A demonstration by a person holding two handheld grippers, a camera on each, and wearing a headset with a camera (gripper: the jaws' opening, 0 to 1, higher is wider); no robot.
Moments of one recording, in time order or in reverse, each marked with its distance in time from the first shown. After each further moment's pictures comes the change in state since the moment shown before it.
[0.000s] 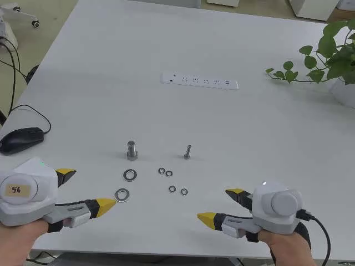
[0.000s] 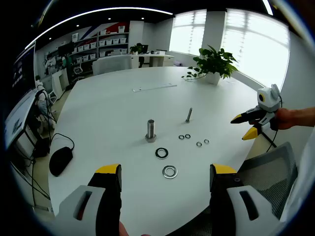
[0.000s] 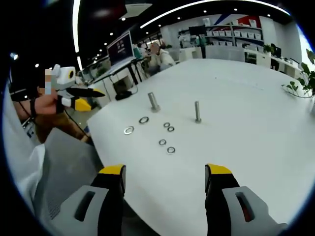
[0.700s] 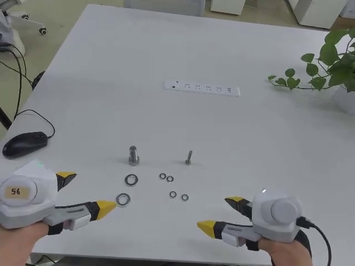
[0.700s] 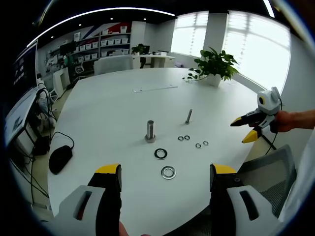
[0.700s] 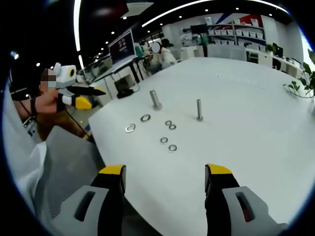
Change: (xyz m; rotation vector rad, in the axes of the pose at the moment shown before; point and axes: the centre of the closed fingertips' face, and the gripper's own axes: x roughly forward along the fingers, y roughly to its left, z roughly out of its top) left arm -0.002 -0.005 -0.004 -0.008 -0.001 0.000; right arm -0.002 0.002 -0.006 -0.003 0.008 0.005
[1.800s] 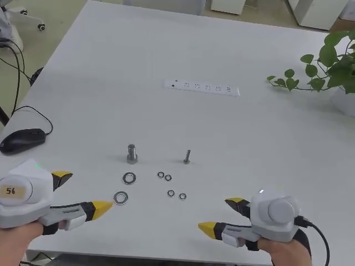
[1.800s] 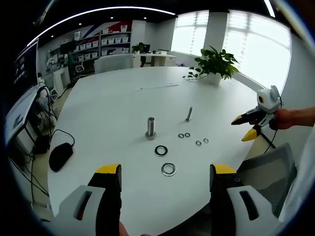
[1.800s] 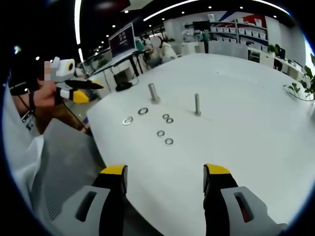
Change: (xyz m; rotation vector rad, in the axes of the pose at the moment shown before) left arm -0.002 0.001 -0.006 -0.002 0.010 0.001; right arm -0.002 -0.006 -0.009 -0.030 0.055 -0.018
